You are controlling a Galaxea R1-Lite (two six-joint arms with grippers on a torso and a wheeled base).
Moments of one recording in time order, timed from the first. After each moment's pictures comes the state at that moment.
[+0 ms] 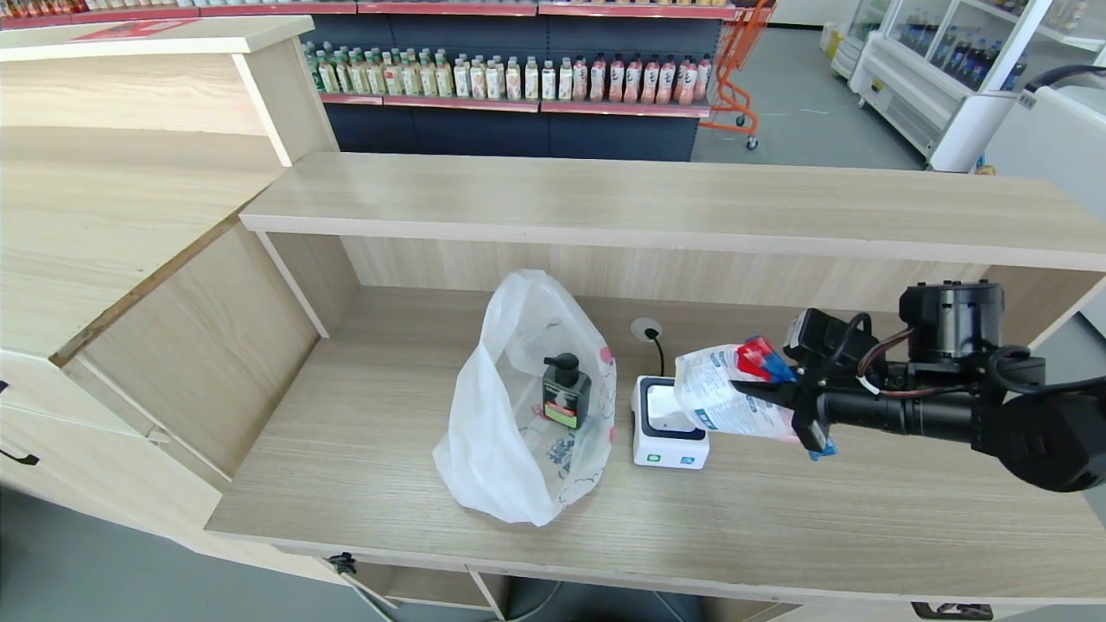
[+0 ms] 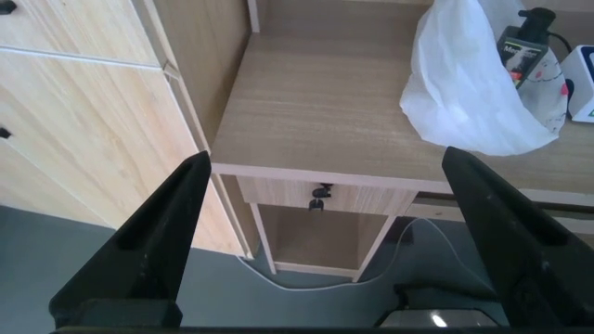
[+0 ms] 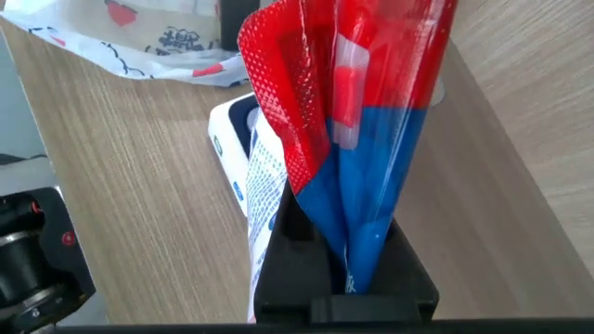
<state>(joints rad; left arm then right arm) 0.00 0.00 0.00 0.00 0.01 0.01 0.16 1.80 -0.77 -0.62 0.57 -0.82</state>
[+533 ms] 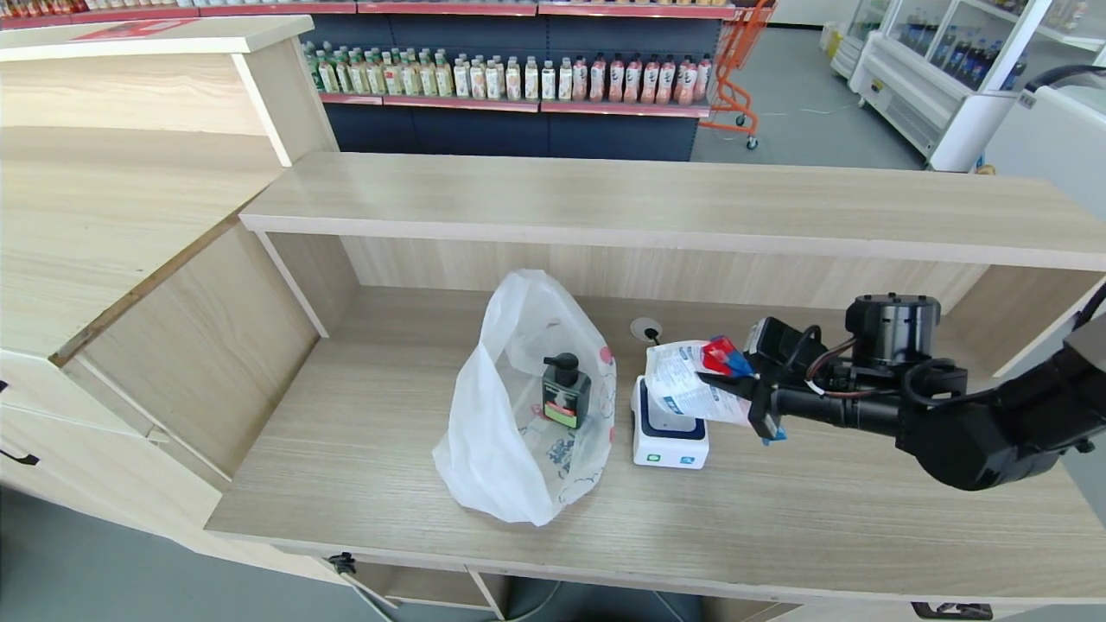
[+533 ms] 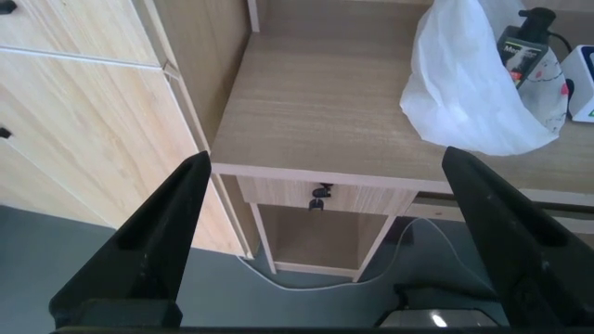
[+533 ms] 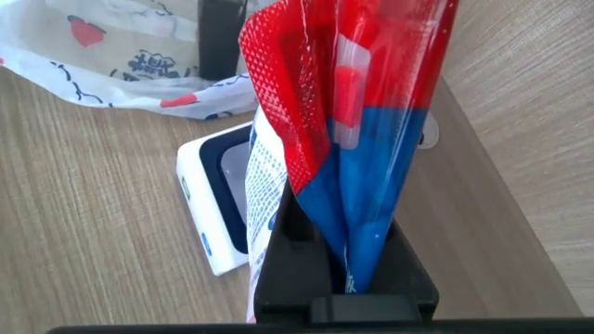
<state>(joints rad) 0.00 0.00 0.00 0.00 0.01 0.01 0.20 1.99 -0.83 -0.85 0.59 -0.82</state>
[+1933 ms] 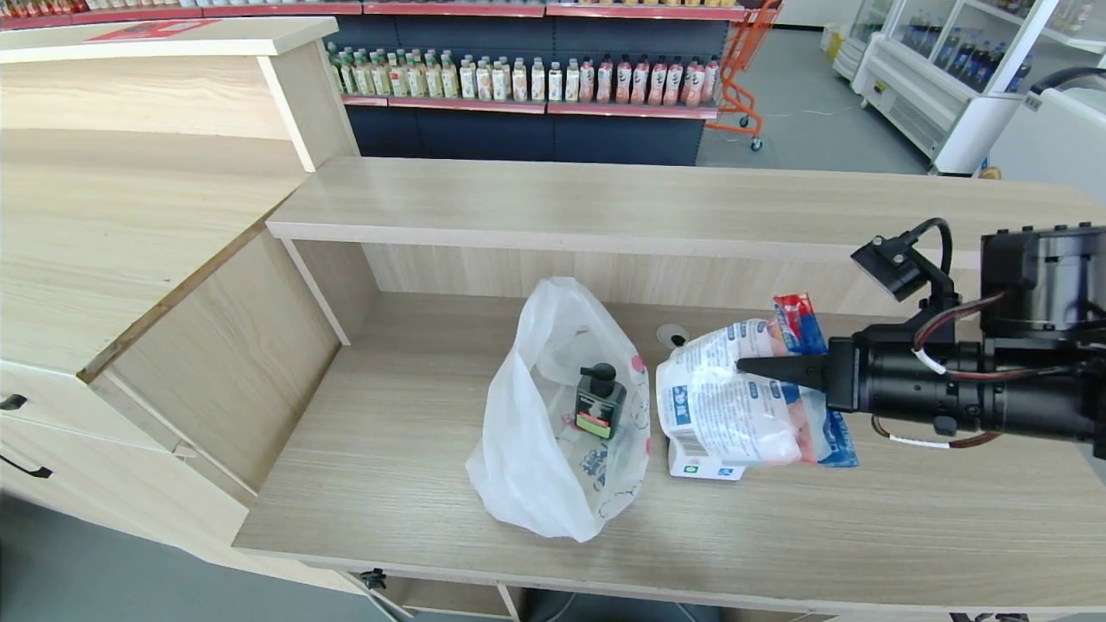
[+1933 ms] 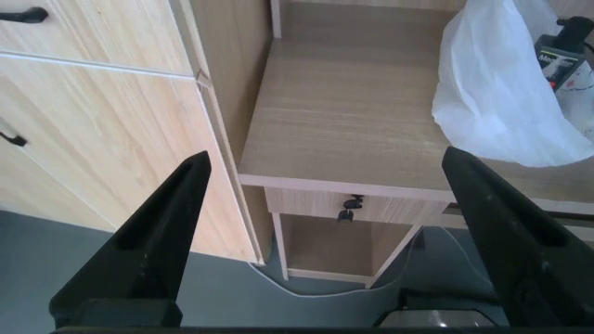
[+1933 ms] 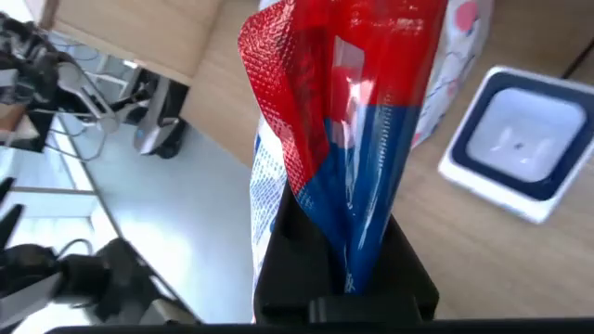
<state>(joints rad) 0.00 0.00 0.00 0.00 0.01 0.01 0.31 1.52 -0.80 -0.35 0.51 0.30</state>
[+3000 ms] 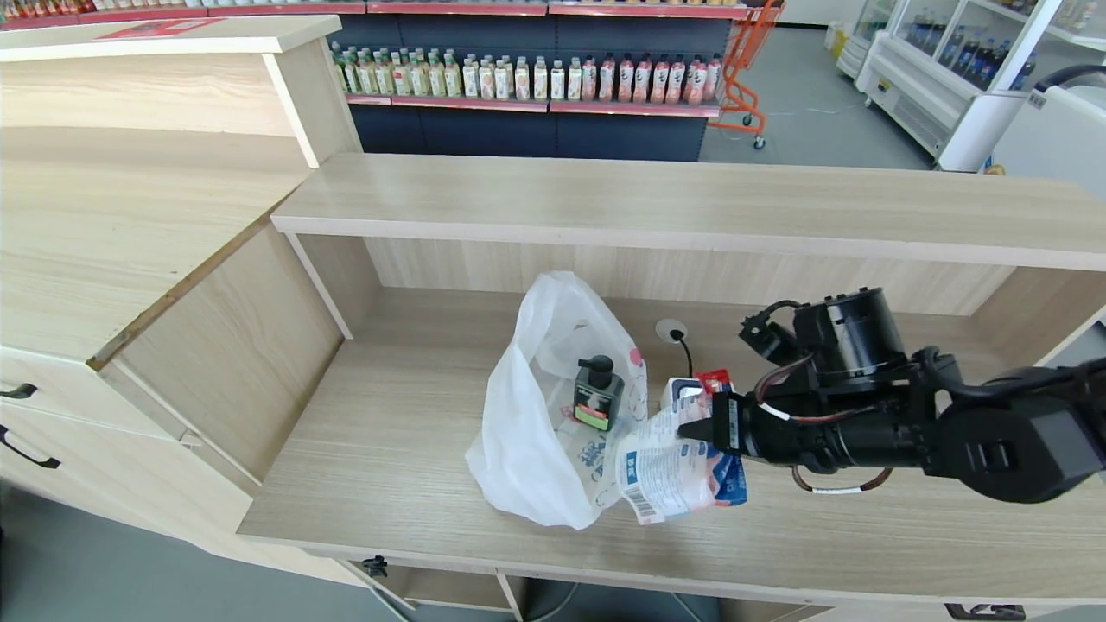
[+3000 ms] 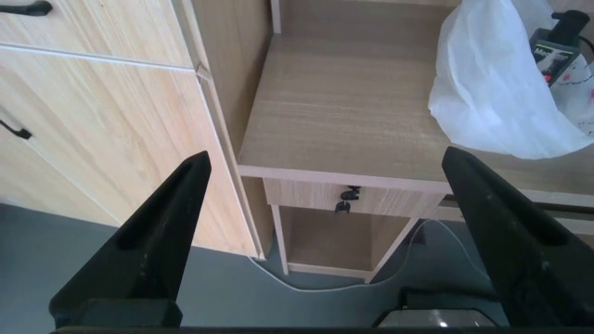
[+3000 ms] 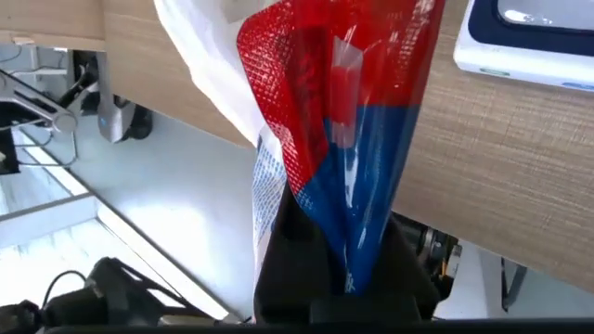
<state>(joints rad) 0.00 0.00 0.00 0.00 0.01 0.01 0.47 1.79 -0.89 -0.27 0.25 0.47</state>
